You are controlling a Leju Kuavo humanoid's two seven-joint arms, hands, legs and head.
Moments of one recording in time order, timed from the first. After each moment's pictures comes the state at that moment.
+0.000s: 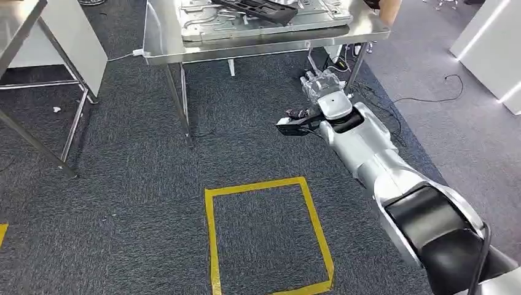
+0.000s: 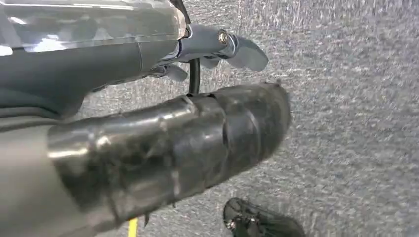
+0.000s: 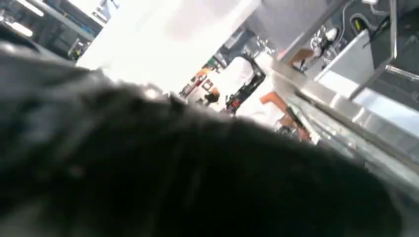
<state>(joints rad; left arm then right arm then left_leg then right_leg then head) -0.09 -0.13 1.16 -0.19 -1.15 0.00 -0.31 -1.10 -0.12 0.81 -0.46 1.24 0.23 0.12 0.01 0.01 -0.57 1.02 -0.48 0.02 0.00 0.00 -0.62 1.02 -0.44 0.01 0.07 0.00</state>
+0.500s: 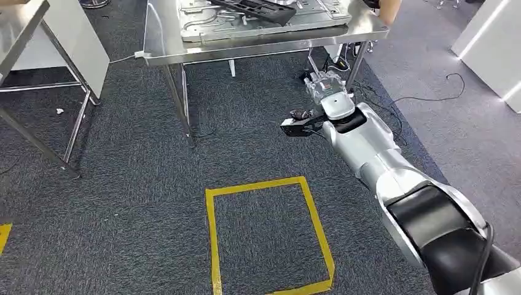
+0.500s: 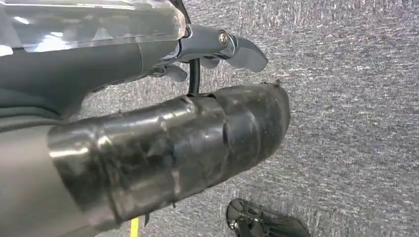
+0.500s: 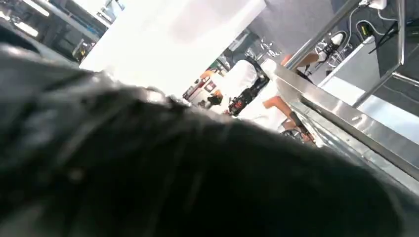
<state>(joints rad) -0.09 -0.13 1.16 -0.19 -1.15 0.00 -0.31 -1.11 -0.12 0.81 -0.44 1.25 0.22 0.12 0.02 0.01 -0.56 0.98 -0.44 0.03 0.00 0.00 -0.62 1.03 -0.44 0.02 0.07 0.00</state>
